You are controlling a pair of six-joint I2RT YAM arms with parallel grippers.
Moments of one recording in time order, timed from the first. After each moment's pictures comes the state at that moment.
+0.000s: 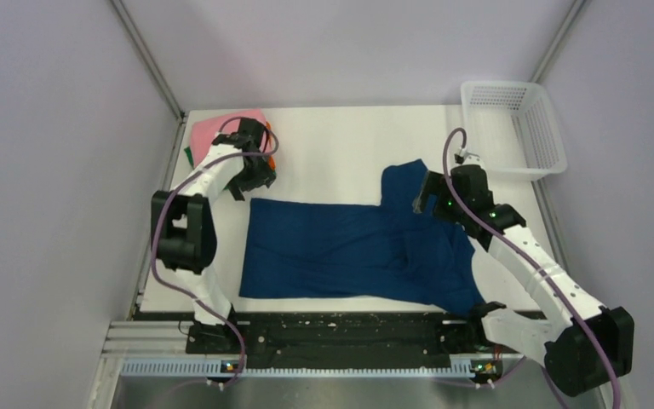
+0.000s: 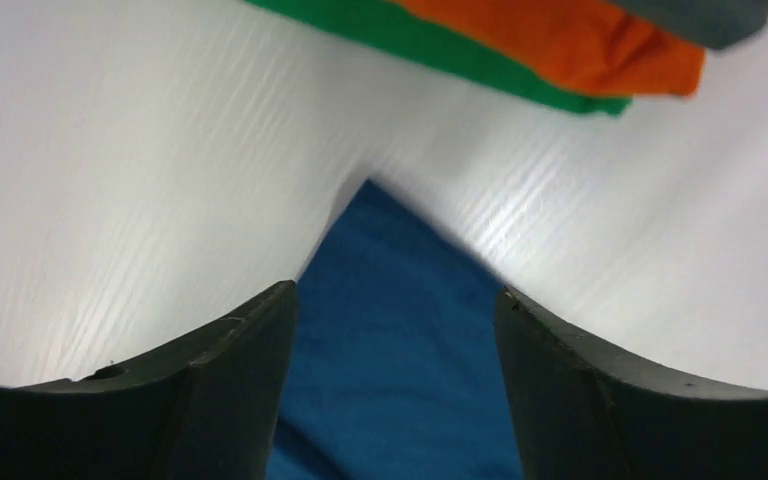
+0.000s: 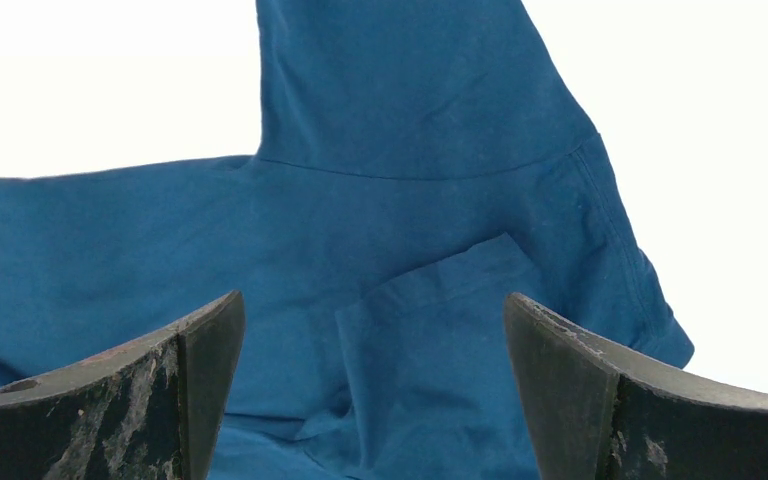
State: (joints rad) left arm -0.17 1.83 1.46 -0.87 -0.28 -0.73; right arm 0.34 1.05 0.82 -0.50 0.13 0.51
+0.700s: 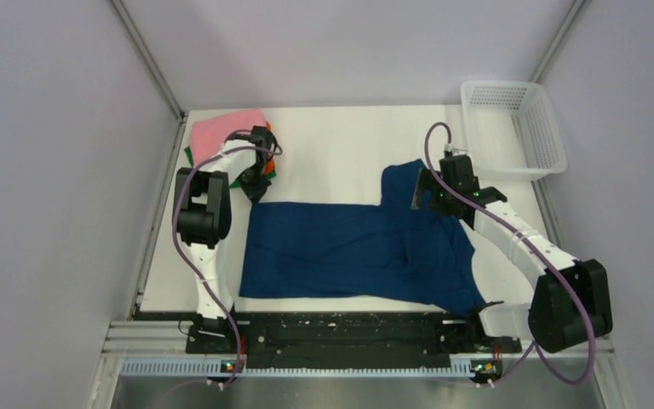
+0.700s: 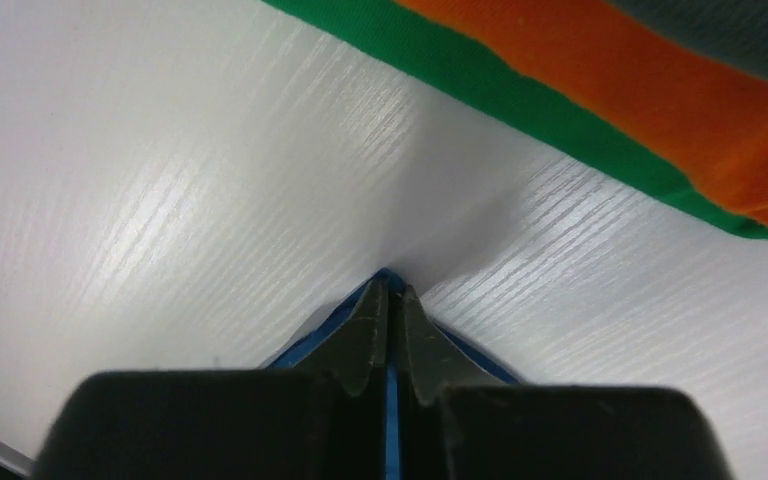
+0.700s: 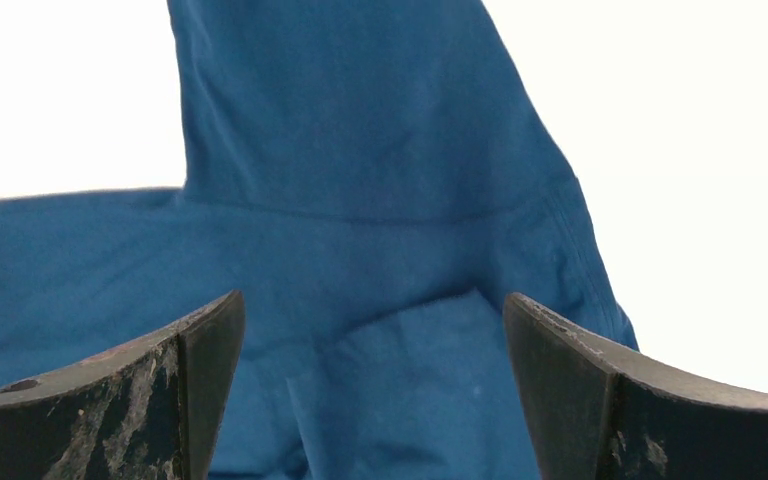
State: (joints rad) left arm -0.16 2.10 1.58 -0.93 -0.37 -0.83; right arm 0.30 1.26 0.86 -0.46 0.15 0.43
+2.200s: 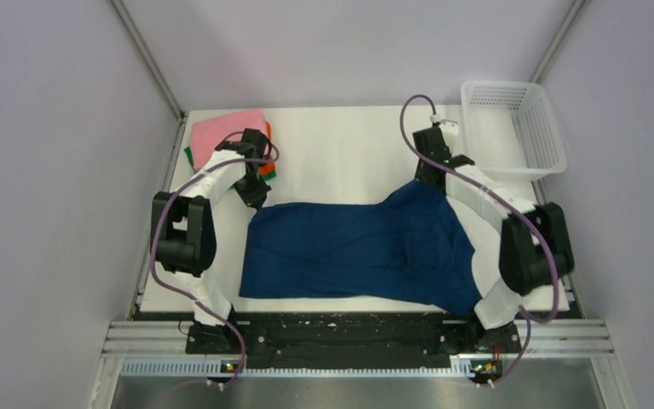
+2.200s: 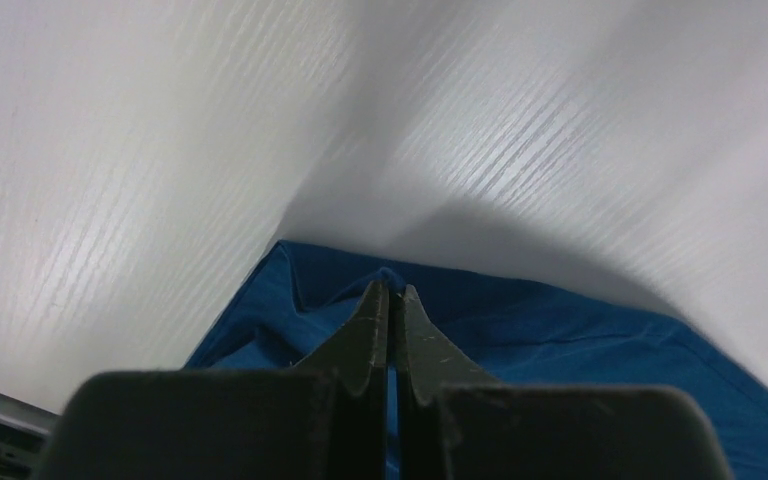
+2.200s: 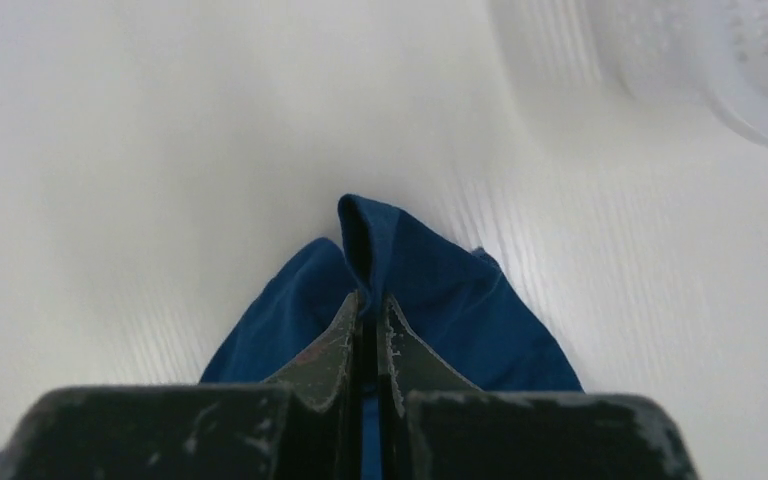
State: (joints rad) left arm -0.19 1.83 1.40 -0.94 -0.24 -0.83; right arm 0.35 1.76 1.26 -0.38 0.46 0.47
